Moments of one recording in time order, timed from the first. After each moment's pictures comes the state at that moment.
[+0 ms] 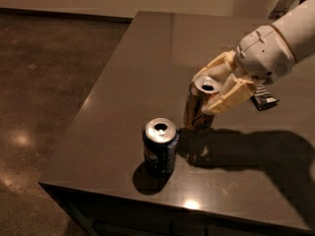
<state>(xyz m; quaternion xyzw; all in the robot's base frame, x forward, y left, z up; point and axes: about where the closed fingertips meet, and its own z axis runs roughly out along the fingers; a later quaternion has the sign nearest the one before) 0.459 -0.105 0.947 -0.70 0.58 0.28 0.31</state>
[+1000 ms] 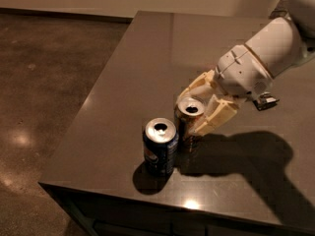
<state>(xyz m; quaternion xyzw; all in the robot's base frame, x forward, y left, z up) 0.431 -0.075 0.915 -0.74 0.55 0.28 0.26</state>
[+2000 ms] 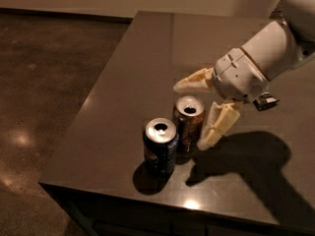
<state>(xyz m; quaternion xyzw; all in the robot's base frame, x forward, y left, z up) 0.433 -0.072 0.908 -0.74 0.55 0.27 0.26</state>
